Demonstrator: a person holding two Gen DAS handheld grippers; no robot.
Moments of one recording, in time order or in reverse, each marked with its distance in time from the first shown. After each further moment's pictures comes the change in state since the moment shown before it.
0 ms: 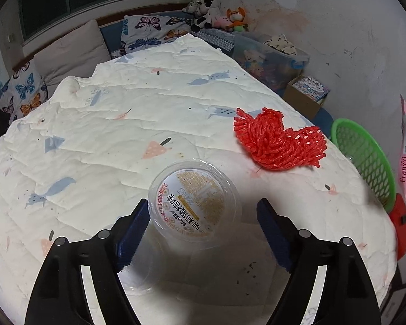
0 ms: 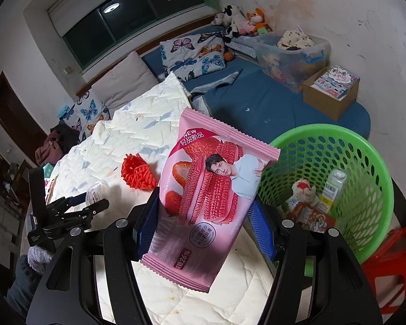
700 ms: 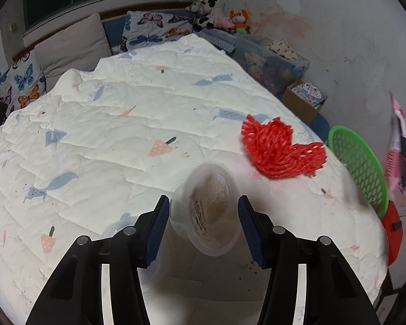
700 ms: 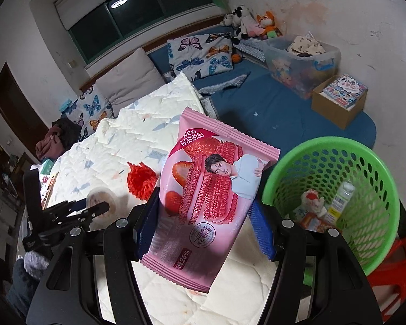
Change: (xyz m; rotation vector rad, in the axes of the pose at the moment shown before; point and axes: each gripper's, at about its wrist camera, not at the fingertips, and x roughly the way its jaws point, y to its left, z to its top) left arm -0.003 0.015 0.001 -0.051 0.009 -0.044; right arm 0.011 0.024 0.014 -0.046 -0.003 0.005
